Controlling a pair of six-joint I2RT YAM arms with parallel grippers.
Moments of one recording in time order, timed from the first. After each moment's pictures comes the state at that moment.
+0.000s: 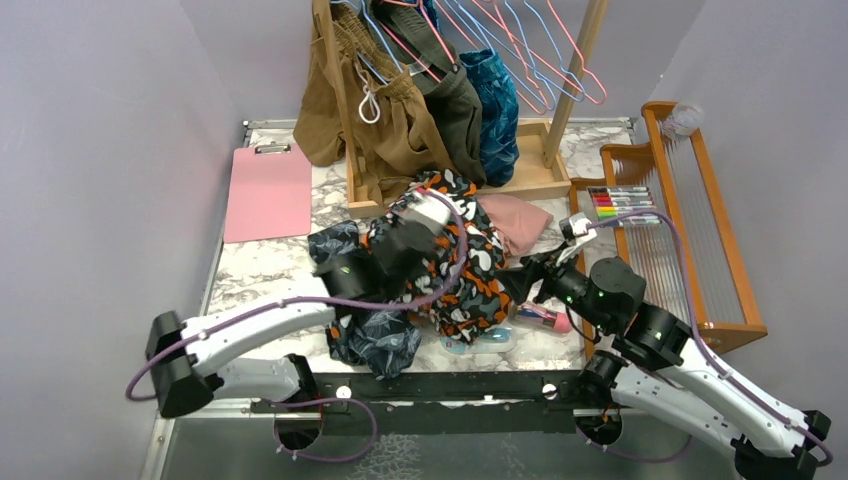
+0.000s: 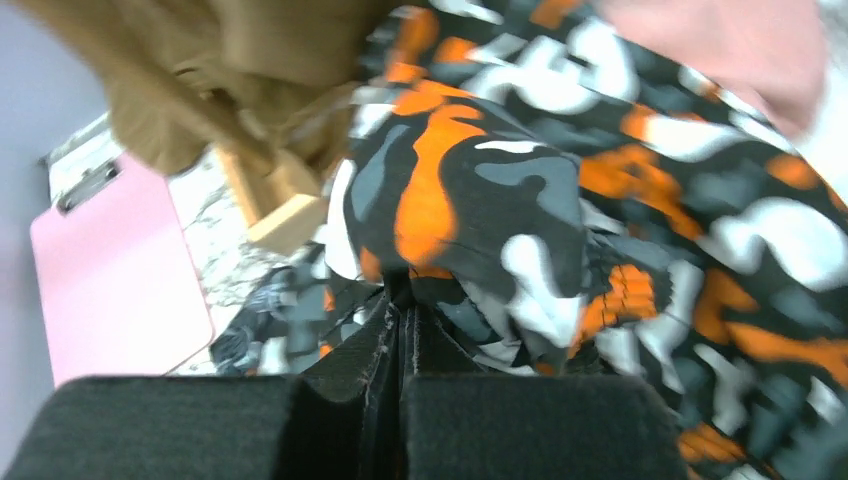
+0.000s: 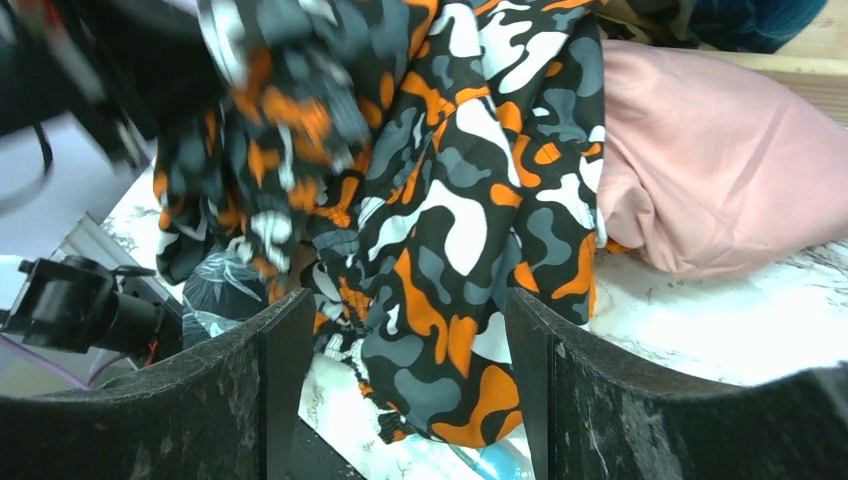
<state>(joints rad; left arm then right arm) -1.15 1.22 1.04 -0.37 -0.74 -0.04 0.87 0.53 0.67 -0.36 0.19 0.39</state>
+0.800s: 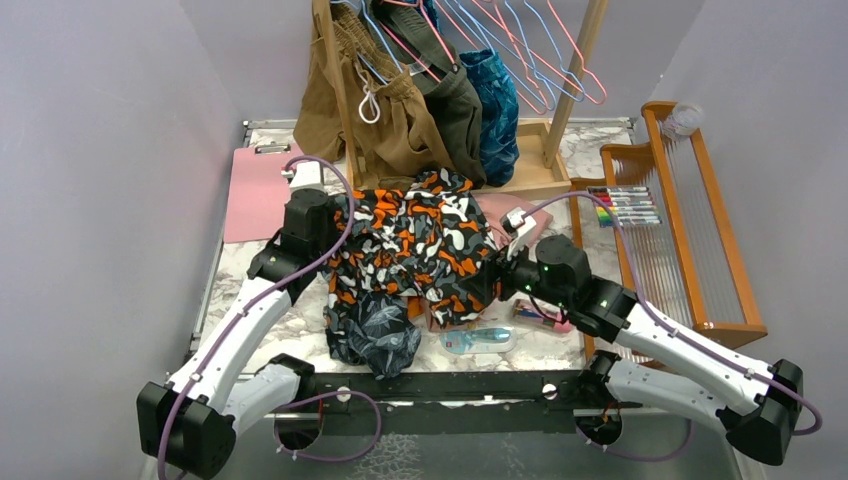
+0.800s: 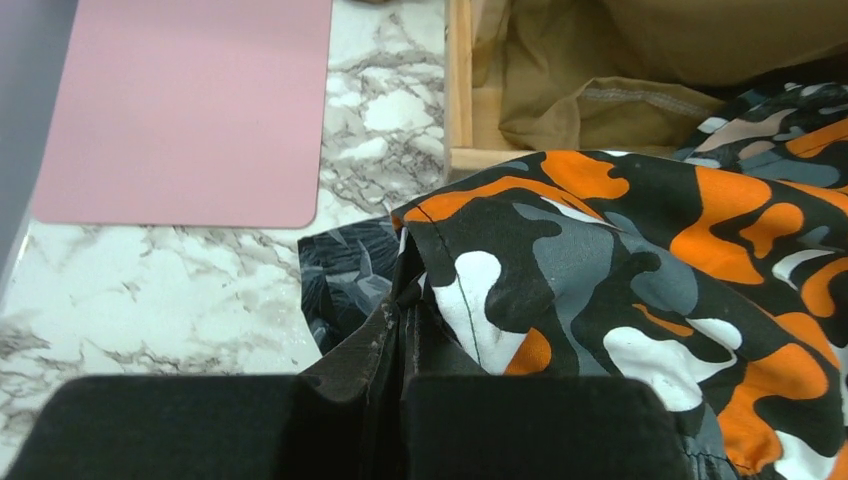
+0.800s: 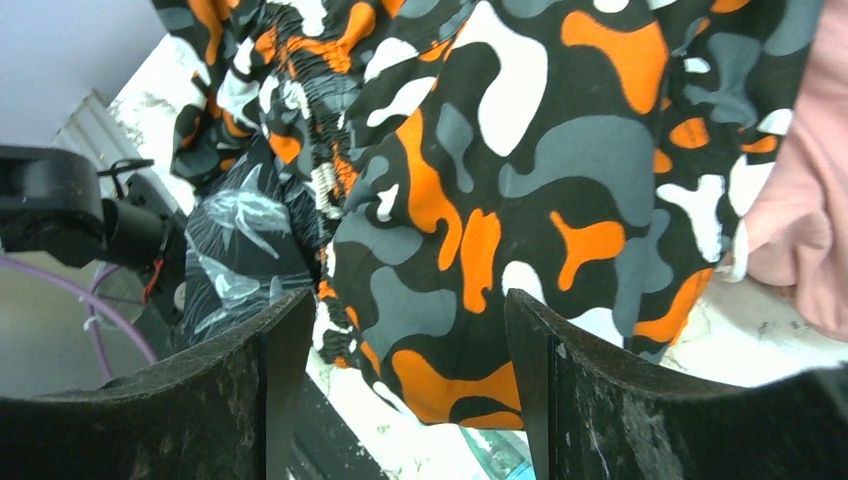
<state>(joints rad) -0.37 0.98 0.84 -0.33 -0.41 -0.28 0.87 0.86 0.68 -0.19 -0.03 0.34</state>
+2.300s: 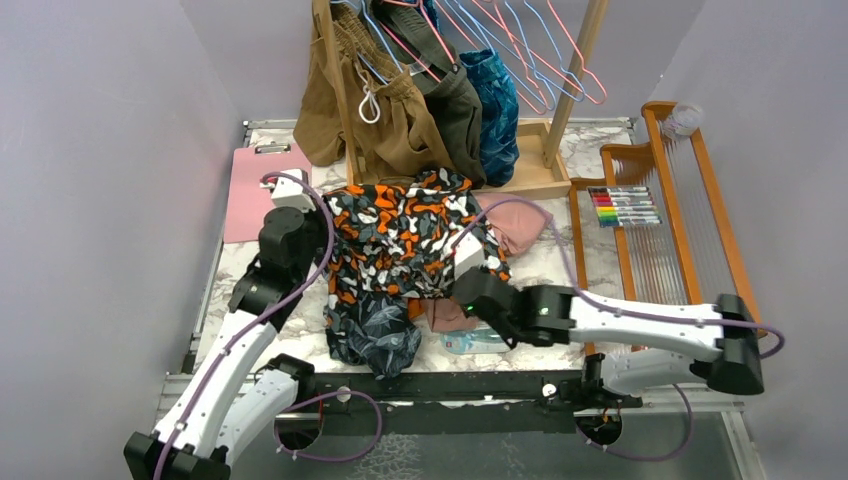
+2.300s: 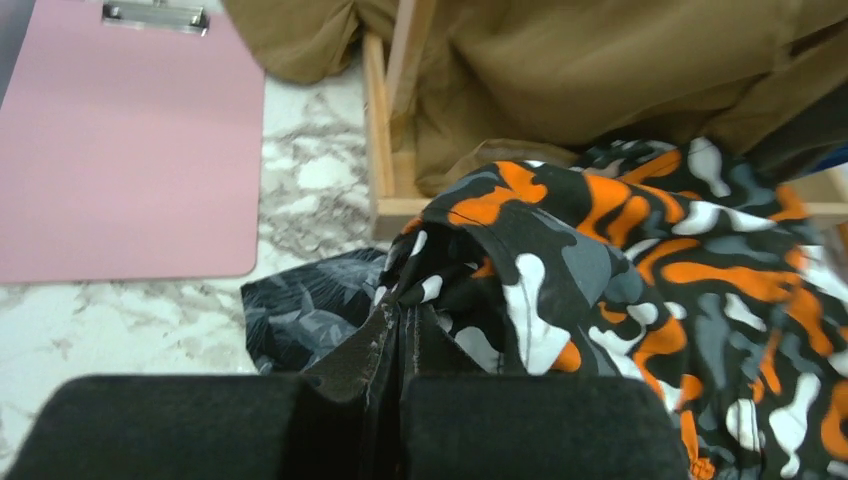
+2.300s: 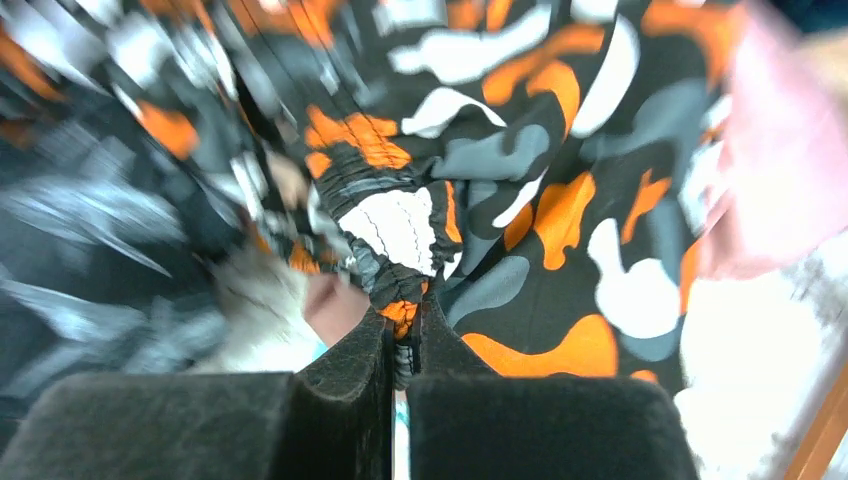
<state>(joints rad) -0.34 0.80 0.75 -0.25 -0.29 -0.31 1.30 1.23 0.88 -0.40 0.64 0.36</state>
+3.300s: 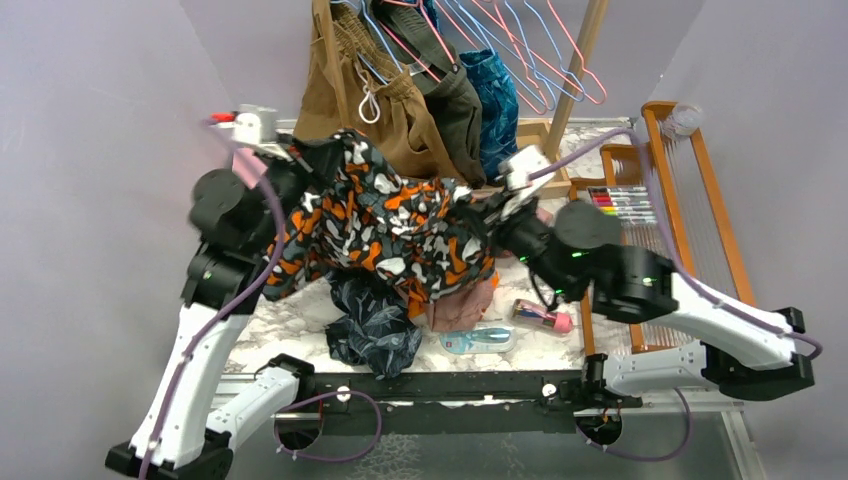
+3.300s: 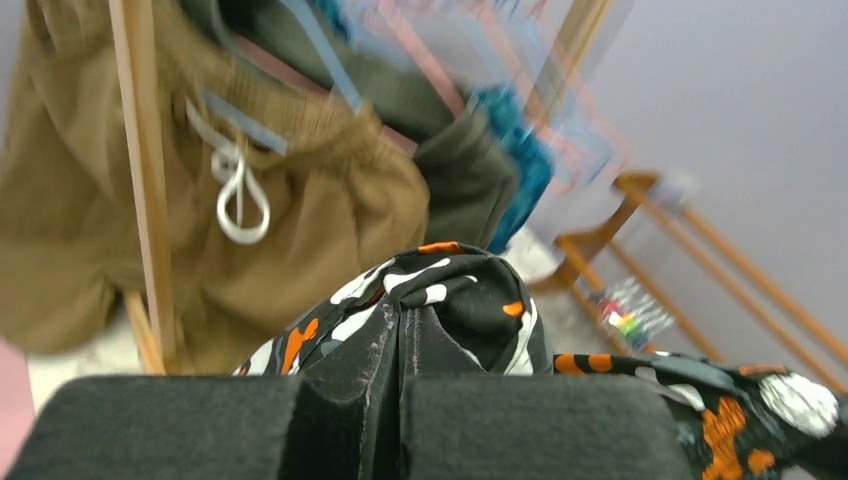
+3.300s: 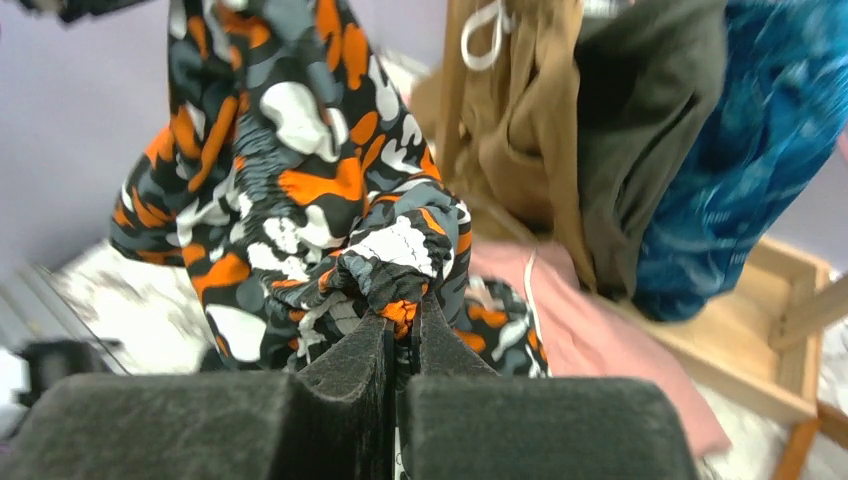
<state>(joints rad) -0.34 0.85 1.29 -0.19 0.13 -0.37 1.30 1.09 1.50 -0.42 0.61 0.00</state>
